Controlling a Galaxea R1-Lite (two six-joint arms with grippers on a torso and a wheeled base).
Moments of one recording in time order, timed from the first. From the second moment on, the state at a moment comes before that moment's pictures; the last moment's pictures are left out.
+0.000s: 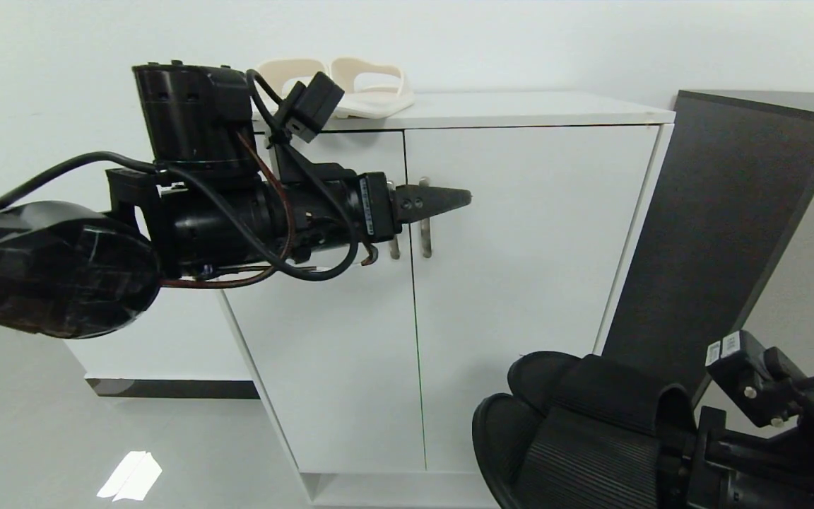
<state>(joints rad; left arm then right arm) -0.52 1.67 -1.21 -0.39 -0.44 -0.26 0.82 1.34 -0.32 -0.77 0.10 0.17</state>
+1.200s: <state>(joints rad) -0.51 1.84 -1.33 -0.39 -0.38 -0.23 0.82 1.33 -0.32 -0.77 0.11 0.15</state>
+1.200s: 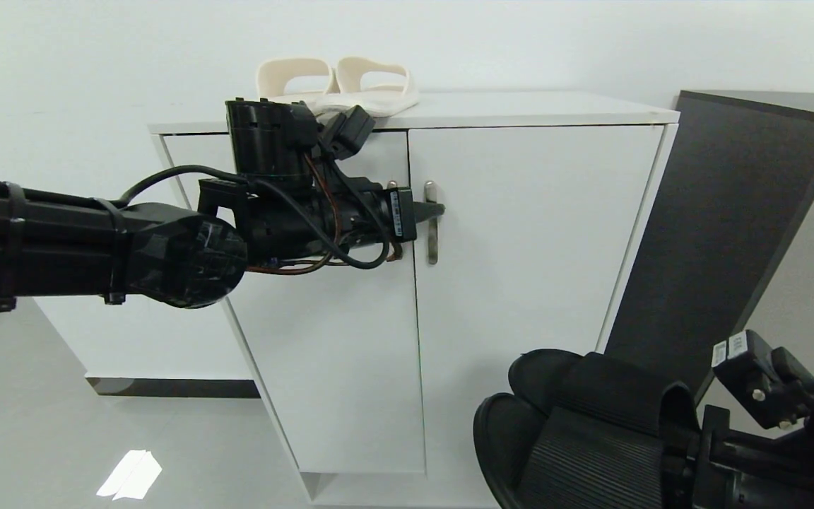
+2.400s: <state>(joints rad) -0.56 1.42 -0.95 -0.40 -0.38 -0.24 0.81 1.21 -0.23 -0.77 0.38 0.09</state>
